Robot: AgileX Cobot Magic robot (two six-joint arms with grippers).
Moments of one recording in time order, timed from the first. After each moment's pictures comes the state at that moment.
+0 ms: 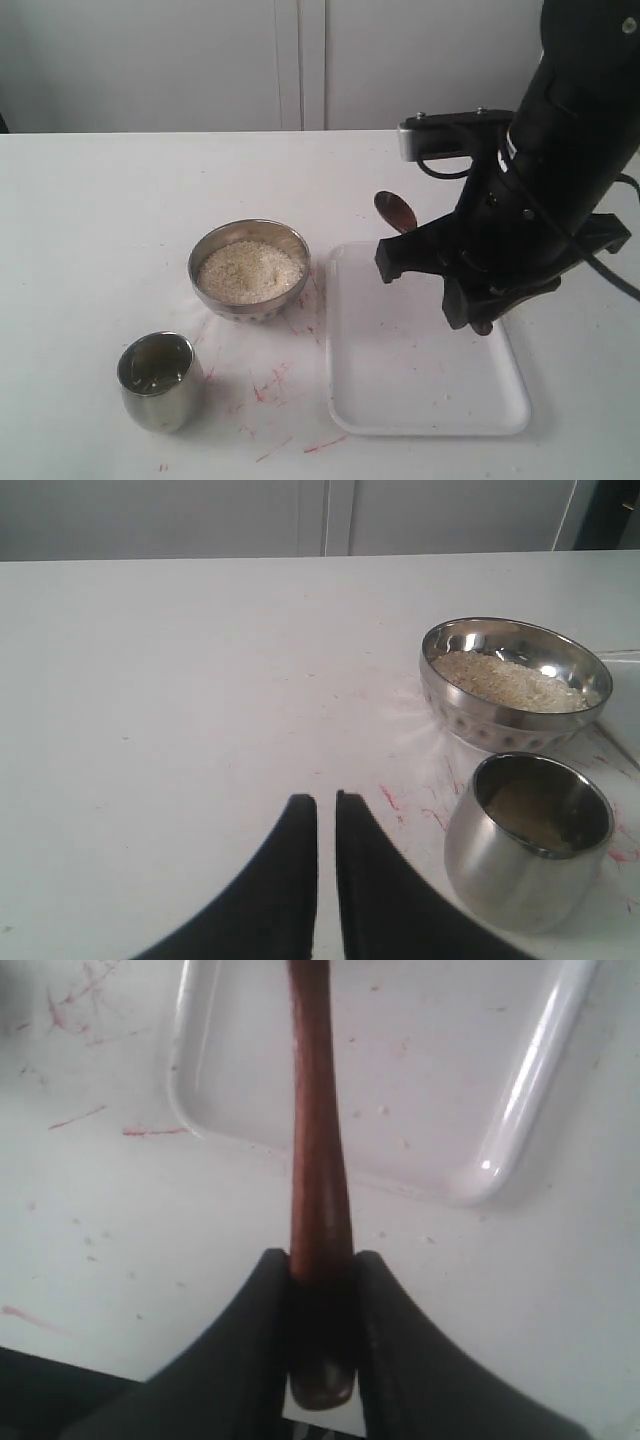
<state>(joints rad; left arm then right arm) -0.09 0.00 0.01 -0.16 0.08 -0.02 0.44 1.44 -1.18 0.05 1.22 0.32</state>
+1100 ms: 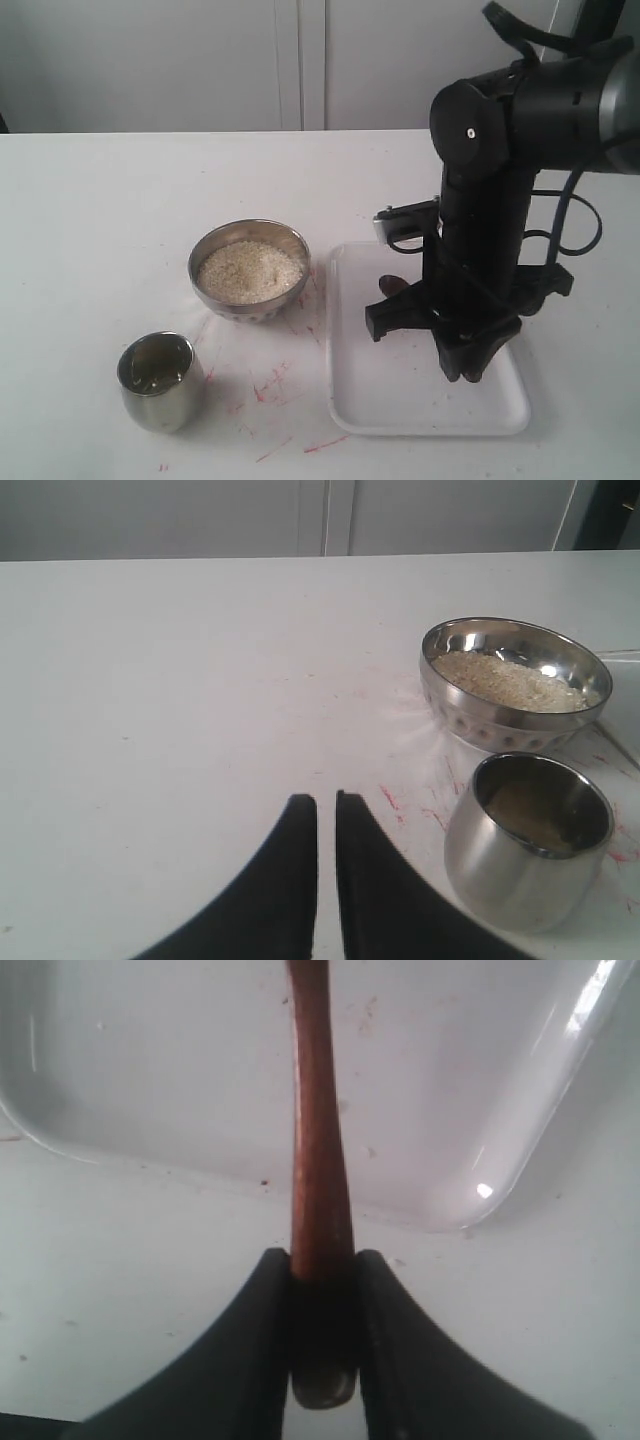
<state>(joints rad) -0.09 0.00 0.01 -0.16 0.08 -0.02 0.41 1.73 -1.18 0.02 1.22 0.27</state>
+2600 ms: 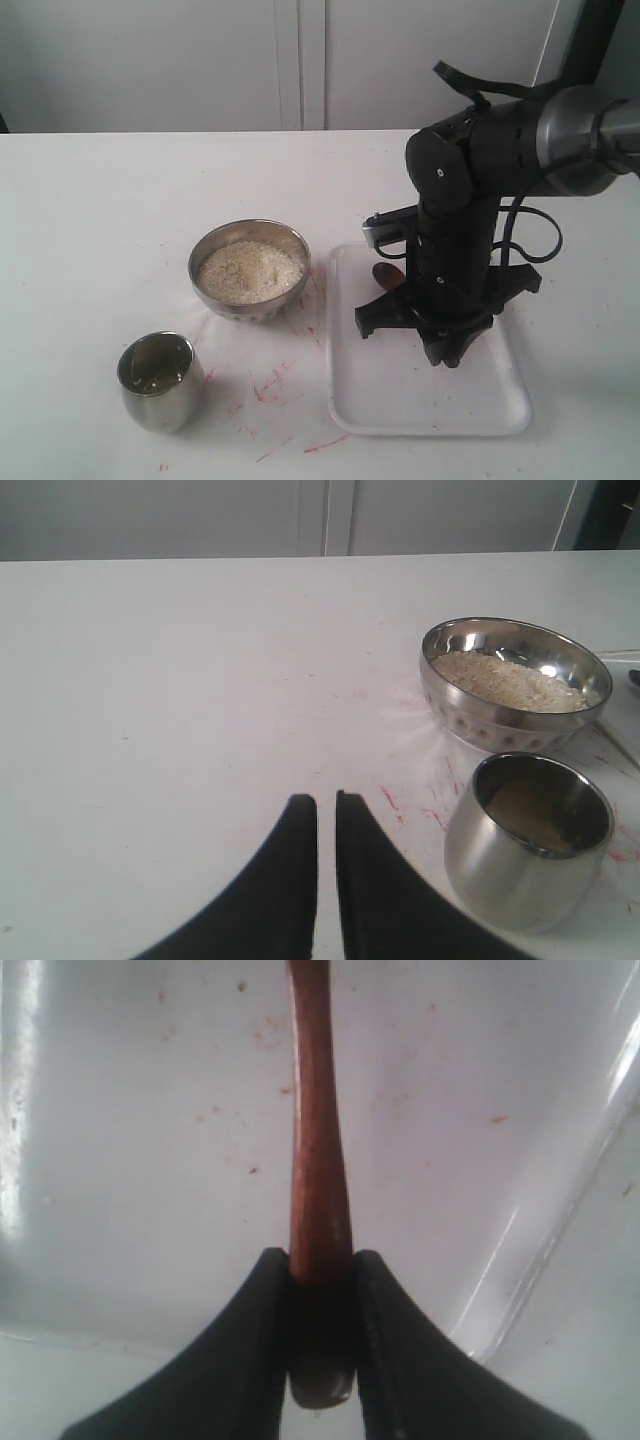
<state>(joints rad) -0.09 0.00 0.01 -0.16 0.08 -0.02 0.41 1.84 -1.18 -0.07 1.02 0.32</state>
